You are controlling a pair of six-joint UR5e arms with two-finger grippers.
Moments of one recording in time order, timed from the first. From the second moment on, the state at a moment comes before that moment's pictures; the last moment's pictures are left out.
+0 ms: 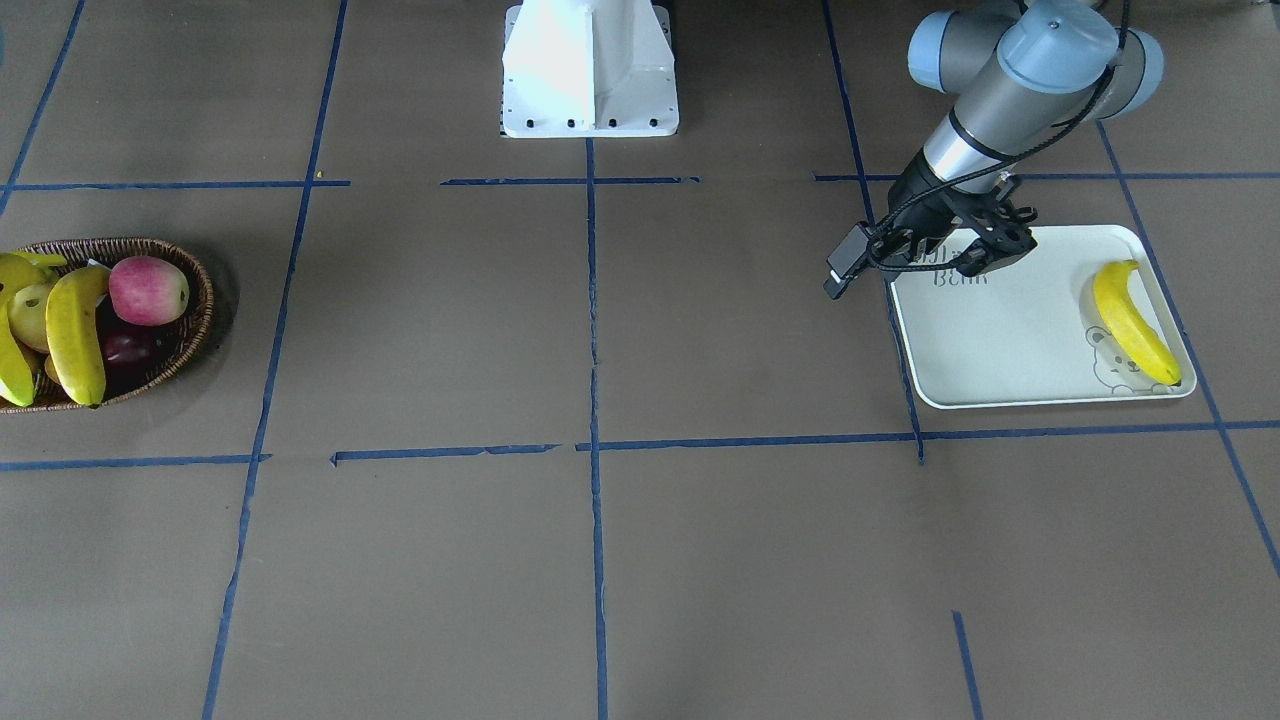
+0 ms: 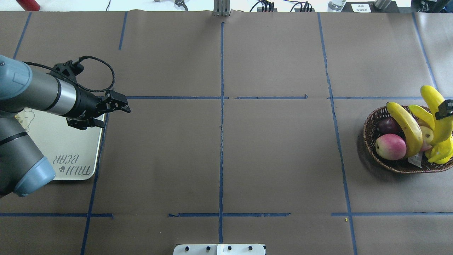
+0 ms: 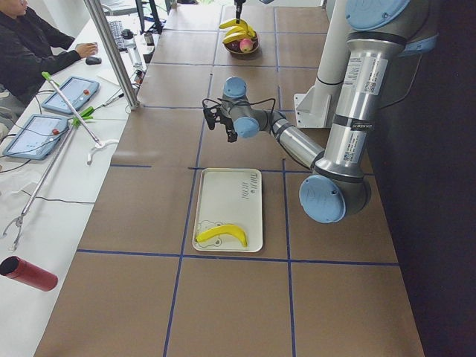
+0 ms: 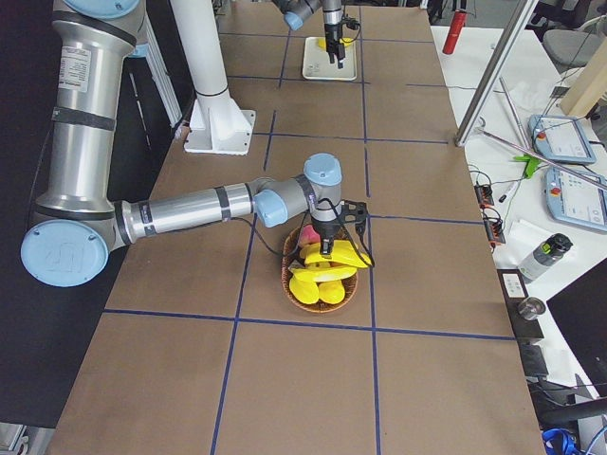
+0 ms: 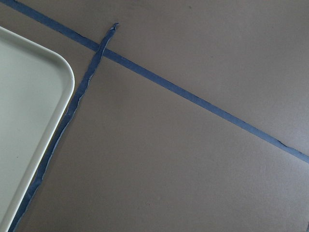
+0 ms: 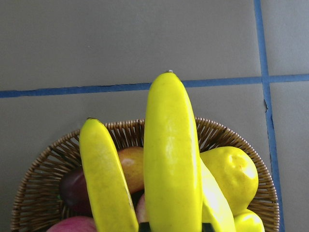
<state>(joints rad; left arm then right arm) -0.77 -1.78 -1.89 -2.04 -2.06 -1.58 1.20 -1.73 1.95 -1.32 2.17 0.63</state>
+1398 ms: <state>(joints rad) -0.72 -2.00 -1.88 -2.10 -2.07 -1.83 1.17 -1.32 2.10 -1.32 2.58 1.02</state>
